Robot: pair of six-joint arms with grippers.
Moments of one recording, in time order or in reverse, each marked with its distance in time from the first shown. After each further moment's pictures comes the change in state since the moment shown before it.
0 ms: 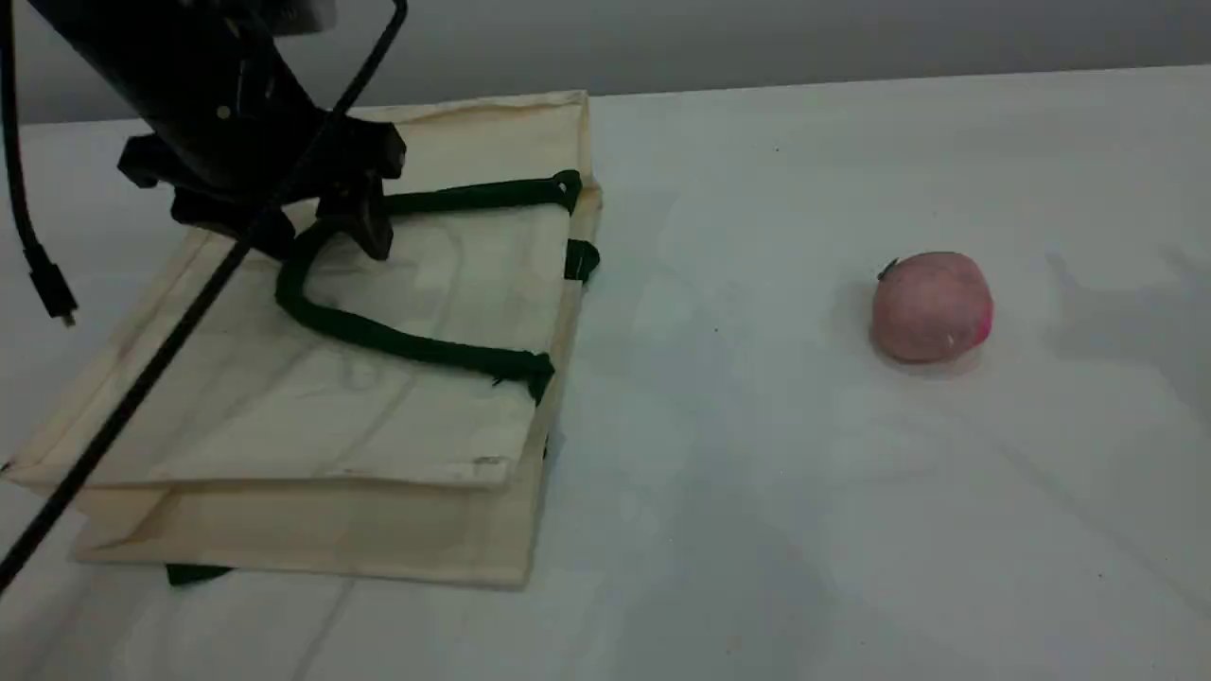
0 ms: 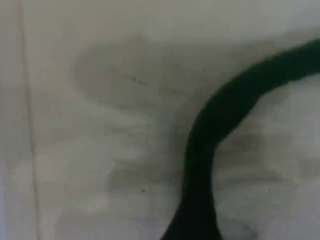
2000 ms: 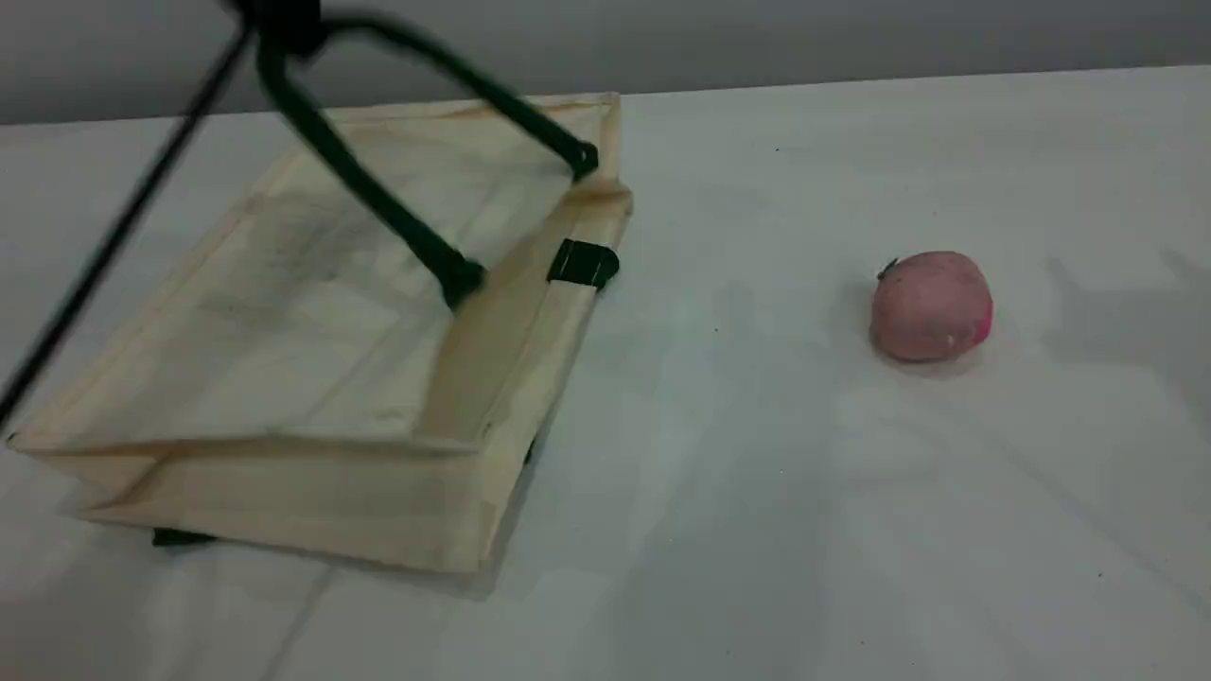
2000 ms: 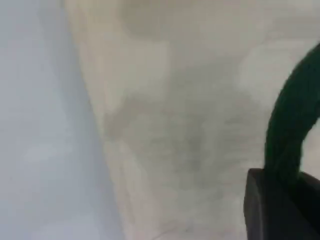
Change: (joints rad) left arm 0.002 0.083 -0.707 0.014 0.774 0.331; right arm 0.000 -0.001 0.000 0.005 0.015 -0.002
